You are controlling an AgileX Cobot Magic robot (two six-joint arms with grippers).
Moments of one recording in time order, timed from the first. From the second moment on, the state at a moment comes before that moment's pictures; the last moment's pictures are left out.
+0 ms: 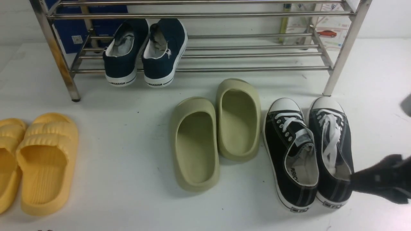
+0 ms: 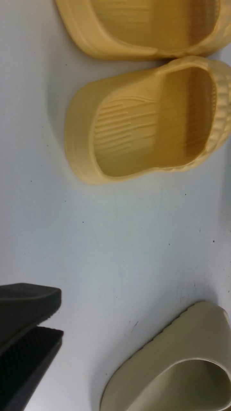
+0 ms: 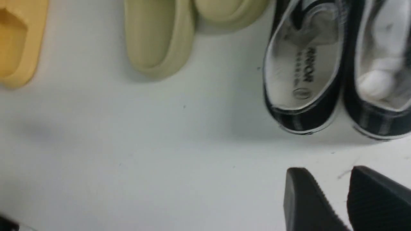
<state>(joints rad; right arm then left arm) 0.28 1.02 -0.74 0.55 0.80 -0.09 -0.17 -0.01 0.03 0.01 0.41 -0.19</state>
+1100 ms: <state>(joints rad) 0.61 1.73 -1.17 0.02 0.90 0.43 -0.17 -0.01 0.03 0.01 0.41 -0.19</state>
